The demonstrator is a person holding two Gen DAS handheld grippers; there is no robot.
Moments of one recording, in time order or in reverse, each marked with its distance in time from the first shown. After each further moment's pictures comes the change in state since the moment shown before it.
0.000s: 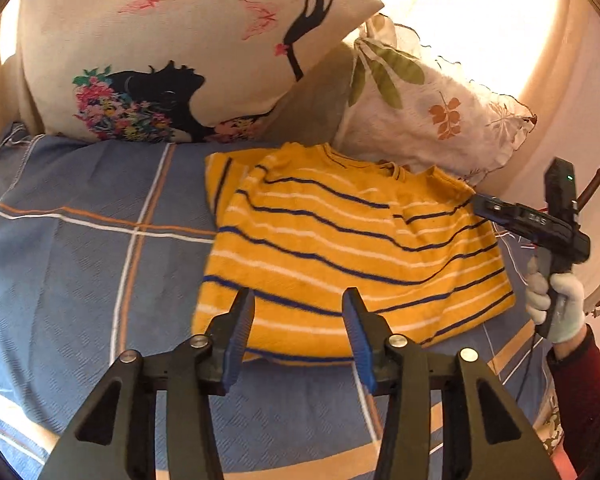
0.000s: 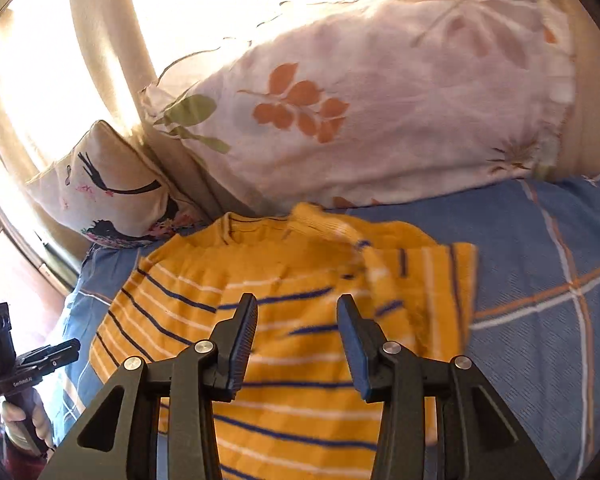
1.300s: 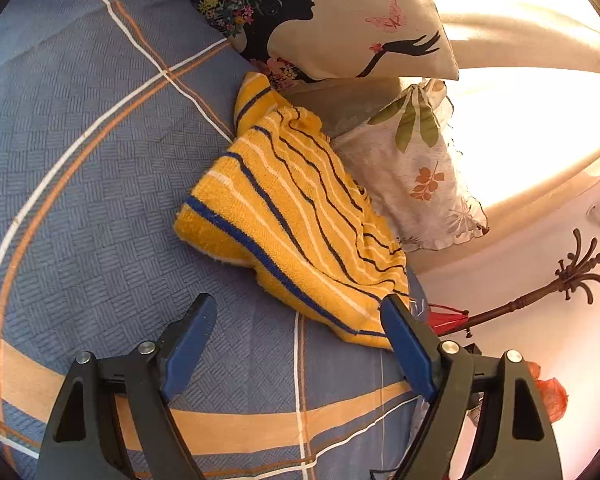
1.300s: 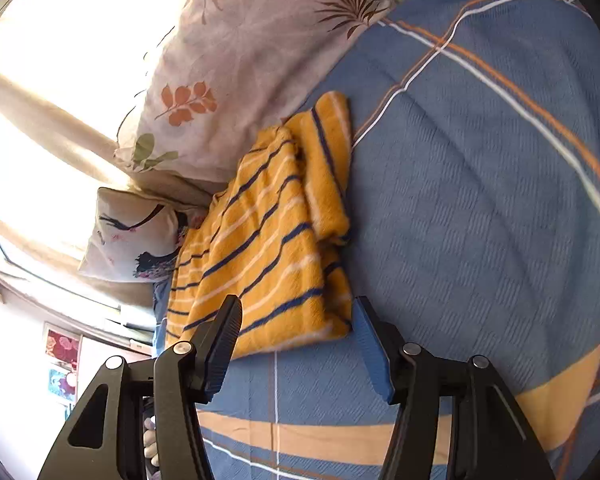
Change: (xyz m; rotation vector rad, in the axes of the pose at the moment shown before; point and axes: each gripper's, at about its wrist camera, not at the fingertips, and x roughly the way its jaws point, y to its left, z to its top) left arm 0.011 0.056 -0.071 -0.561 -0.029 -0.404; right arm -0.086 -0.099 -0.132 0.526 0.003 0.229
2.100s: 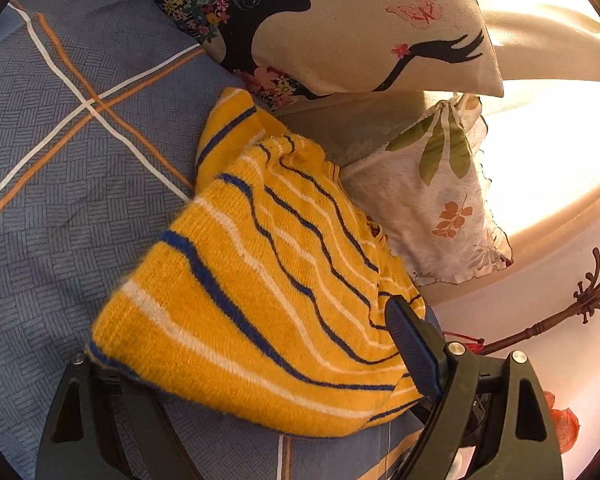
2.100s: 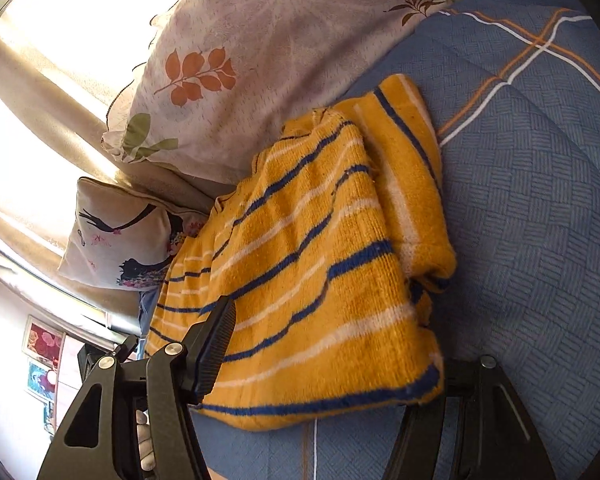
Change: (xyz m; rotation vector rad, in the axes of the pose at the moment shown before) left arm 0.062 -0.017 0.047 0.006 -0.066 0.057; right arm 0.074 0.042 0.025 -0.078 -0.100 -0.074
